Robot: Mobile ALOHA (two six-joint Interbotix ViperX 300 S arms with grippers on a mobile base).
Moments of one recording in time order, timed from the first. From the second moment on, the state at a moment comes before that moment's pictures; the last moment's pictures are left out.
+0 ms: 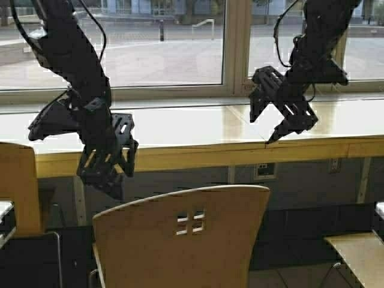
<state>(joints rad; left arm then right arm) -0.56 0.38 0.77 -1.37 -0.17 -0.45 0.32 0.39 0.48 1.13 0.06 0.06</state>
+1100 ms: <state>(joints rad) -0.55 0.68 0.57 -1.41 -0.21 -0.62 0.37 0.68 0.30 1.21 0.10 0.06</state>
